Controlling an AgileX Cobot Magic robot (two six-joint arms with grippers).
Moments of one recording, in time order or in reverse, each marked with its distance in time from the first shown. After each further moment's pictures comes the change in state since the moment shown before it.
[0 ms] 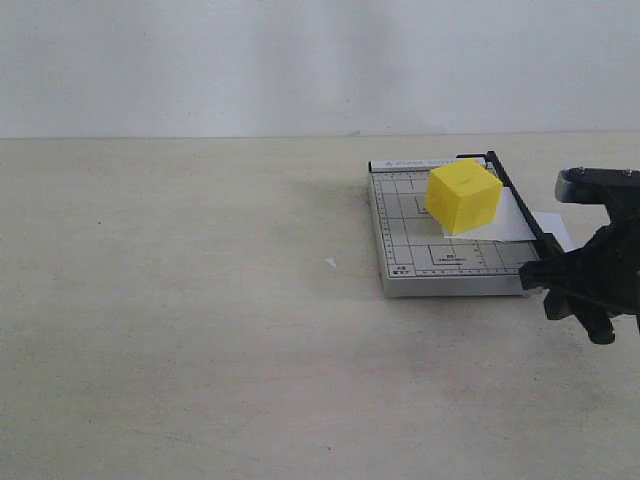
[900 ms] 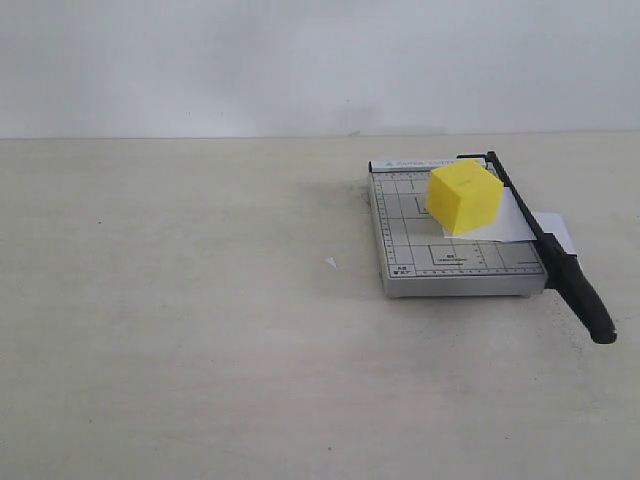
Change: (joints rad) left arm 0.000 0.000 0.000 0.002 -0.001 0.000; right arm 0.025 -1.318 0.471 -0.043 -0.396 0.126
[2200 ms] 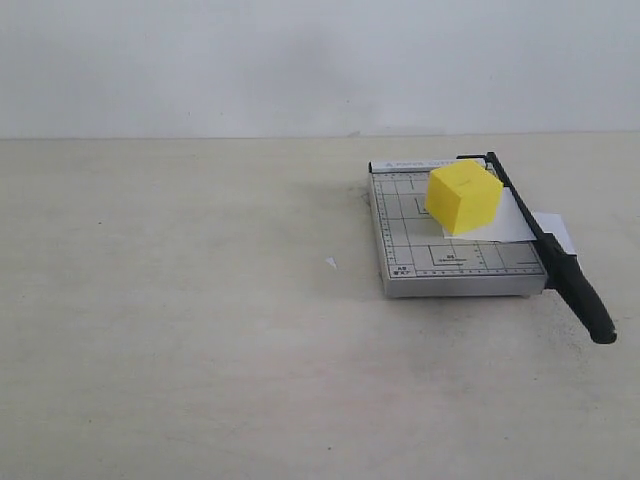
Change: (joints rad) left arm 0.000 0.000 0.000 0.002 -0.002 0.000; right arm -0.147 -0.378 0.323 -0.435 0.315 0.162
